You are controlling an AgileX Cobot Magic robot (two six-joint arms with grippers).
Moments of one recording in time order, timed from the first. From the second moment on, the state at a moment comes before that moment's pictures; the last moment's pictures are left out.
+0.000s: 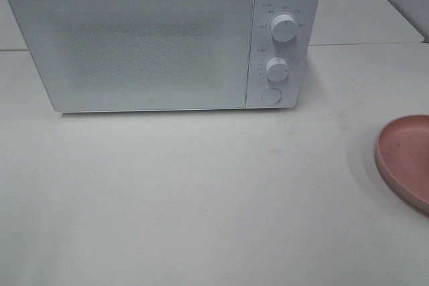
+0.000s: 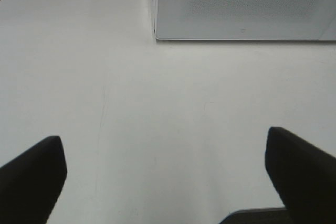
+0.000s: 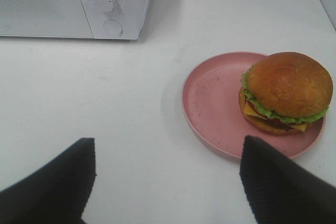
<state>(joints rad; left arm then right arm) 0.05 0.03 -0.52 -0.18 1.07 0.08 0.06 0.00 -0.50 0.05 1.00 0.00</state>
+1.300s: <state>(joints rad) 0.05 0.03 -0.52 -0.18 1.07 0.08 0.06 0.25 -0.54 0.05 0.79 0.00</state>
